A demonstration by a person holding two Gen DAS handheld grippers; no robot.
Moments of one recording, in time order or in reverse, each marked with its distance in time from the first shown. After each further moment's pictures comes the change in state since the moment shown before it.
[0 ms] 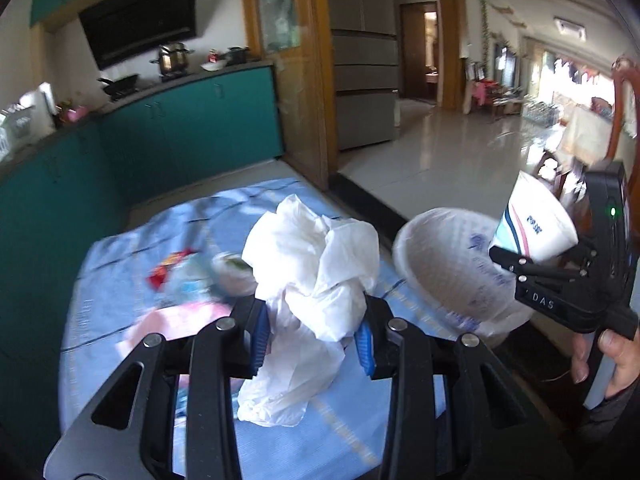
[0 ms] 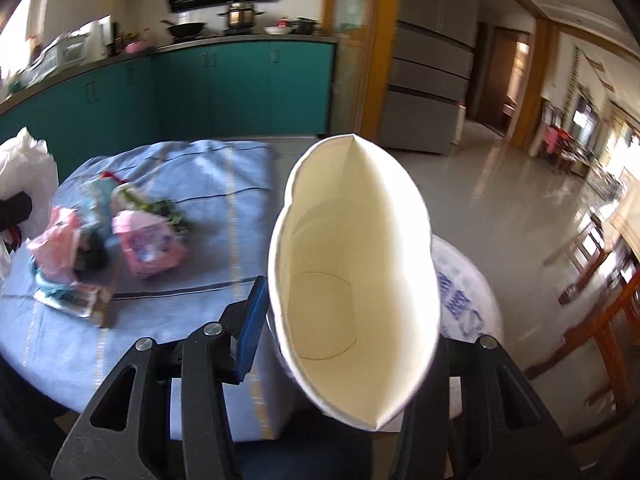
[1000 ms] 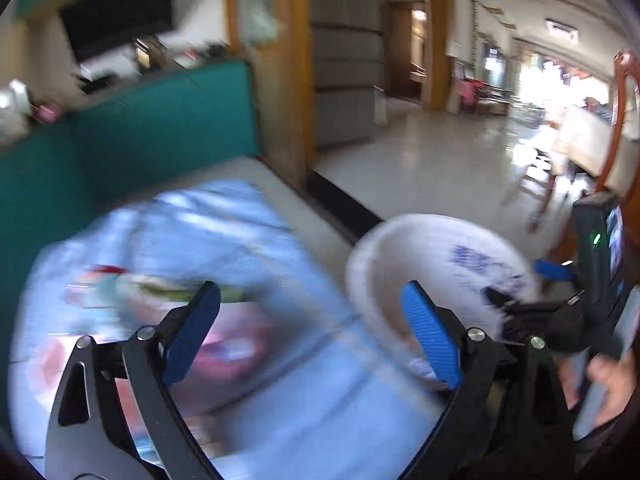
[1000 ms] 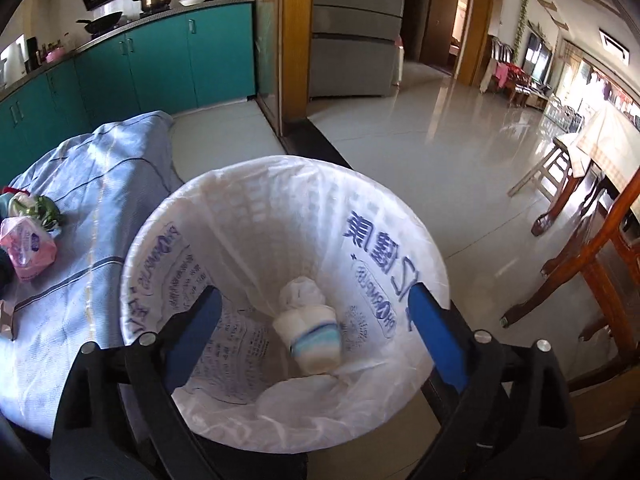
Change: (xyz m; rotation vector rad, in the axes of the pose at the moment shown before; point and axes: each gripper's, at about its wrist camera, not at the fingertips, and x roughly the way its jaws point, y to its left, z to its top) left arm 0.066 -0.052 0.005 0.025 -0.022 0.057; right arm 0.065 -0.060 -0.020 0.100 0.130 -0.090
